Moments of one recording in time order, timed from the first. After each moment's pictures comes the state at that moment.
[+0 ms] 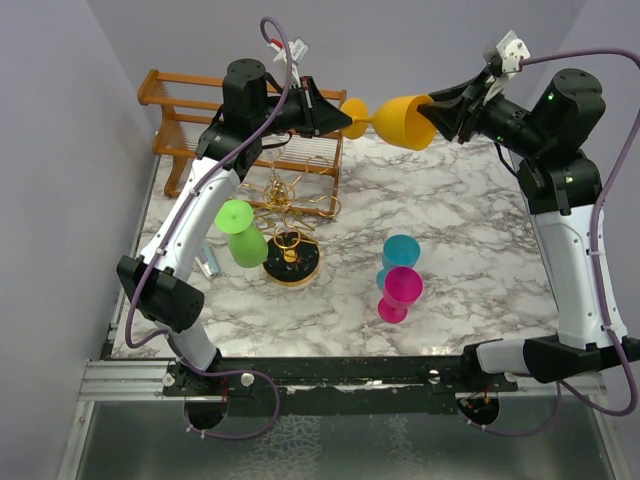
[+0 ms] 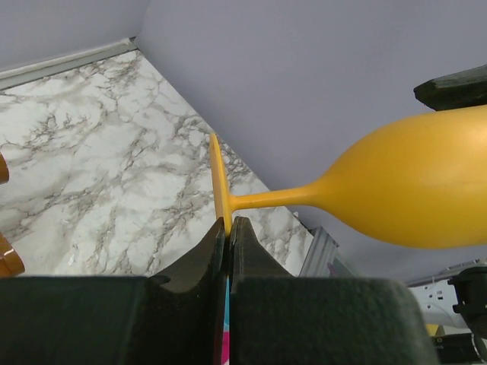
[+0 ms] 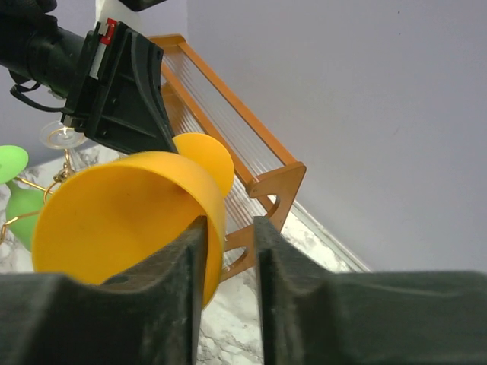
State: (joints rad) left arm -0.42 1.70 1.92 -0.30 0.69 -0.64; right arm 0.18 1.34 1.83 -0.42 -0.67 -0.12
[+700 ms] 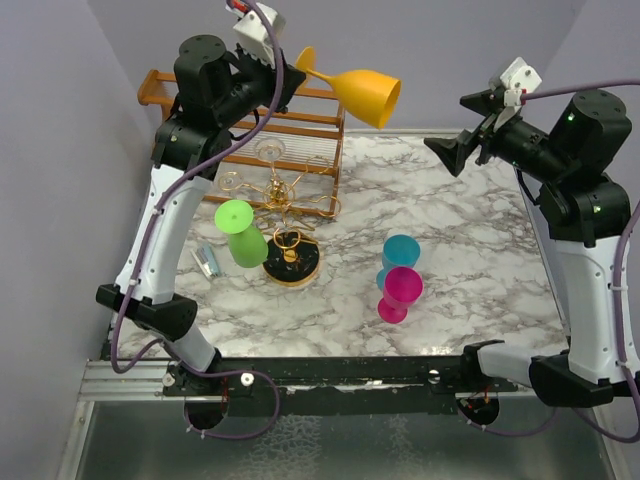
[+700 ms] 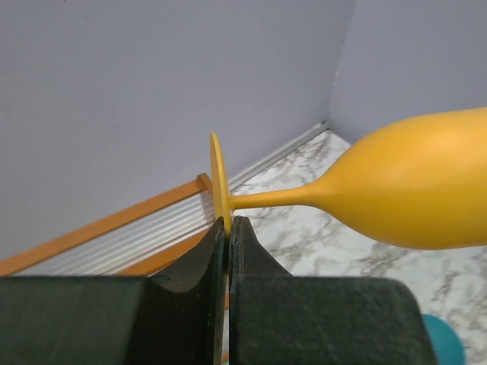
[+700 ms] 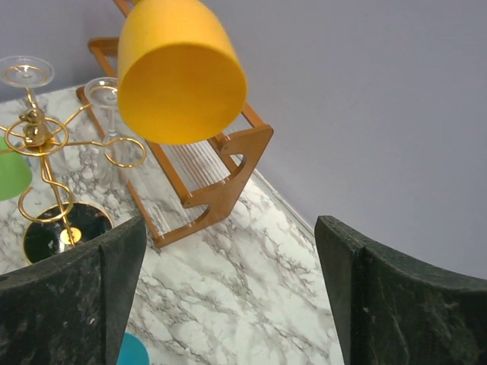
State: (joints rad) left arm -0.37 1.64 2.17 -0.52 0.35 -0.11; right arm 0.18 1.23 1.83 -0.62 -0.61 -0.35
